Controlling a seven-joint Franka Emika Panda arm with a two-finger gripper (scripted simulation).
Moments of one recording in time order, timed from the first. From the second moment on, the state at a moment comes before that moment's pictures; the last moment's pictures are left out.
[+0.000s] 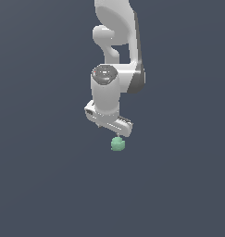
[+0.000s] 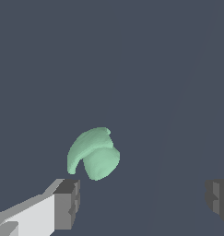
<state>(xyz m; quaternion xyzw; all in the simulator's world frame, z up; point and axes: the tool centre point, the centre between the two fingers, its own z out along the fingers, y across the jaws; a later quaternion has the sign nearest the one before) 0.002 -0.014 0.144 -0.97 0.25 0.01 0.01</state>
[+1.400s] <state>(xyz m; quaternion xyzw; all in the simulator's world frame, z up) 0.016 0.020 0.104 -0.82 0.58 0.01 0.00</state>
